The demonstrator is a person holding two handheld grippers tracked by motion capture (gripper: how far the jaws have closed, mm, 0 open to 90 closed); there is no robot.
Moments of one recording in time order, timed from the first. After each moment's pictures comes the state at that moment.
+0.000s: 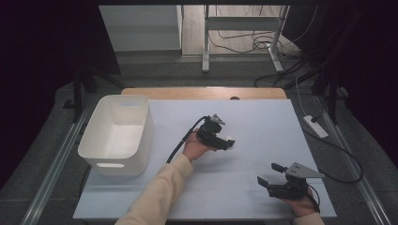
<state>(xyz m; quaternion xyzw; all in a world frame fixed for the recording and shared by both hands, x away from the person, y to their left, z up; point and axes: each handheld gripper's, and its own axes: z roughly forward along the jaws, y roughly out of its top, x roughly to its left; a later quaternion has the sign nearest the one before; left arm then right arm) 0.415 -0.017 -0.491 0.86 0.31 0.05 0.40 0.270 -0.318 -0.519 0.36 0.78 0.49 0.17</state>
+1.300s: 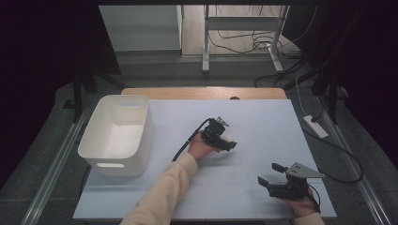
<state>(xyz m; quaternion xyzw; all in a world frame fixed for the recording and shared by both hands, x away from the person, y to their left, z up) 0.432 -0.033 -0.517 0.87 0.32 0.04 0.38 0.270 -0.320 -0.519 0.36 0.78 0.49 0.17</state>
